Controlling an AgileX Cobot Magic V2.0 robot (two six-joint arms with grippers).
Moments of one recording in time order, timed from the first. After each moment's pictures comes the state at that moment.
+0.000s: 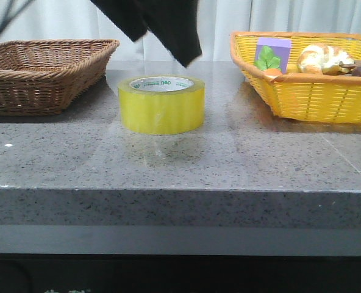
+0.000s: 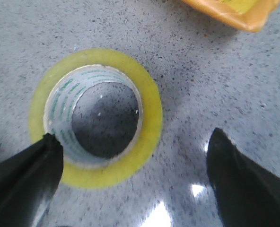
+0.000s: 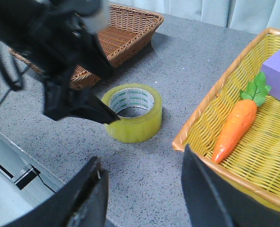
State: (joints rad) left arm -0.75 1.70 -1.59 0.07 0.98 0.21; right arm 0.54 0.63 -0.80 0.09 0.55 0.00
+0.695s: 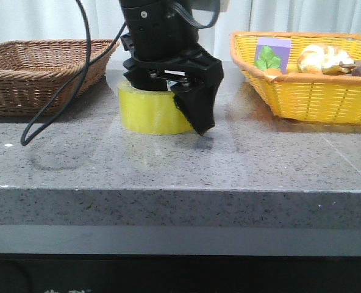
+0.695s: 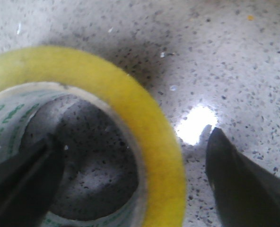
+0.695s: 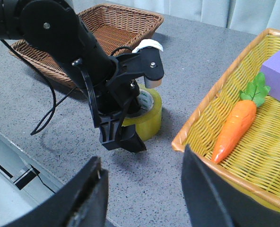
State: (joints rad) left arm -0.71 1.95 -1.69 0.01 0.98 0.22; right arm 0.54 0.63 -0.80 0.09 0.55 0.00
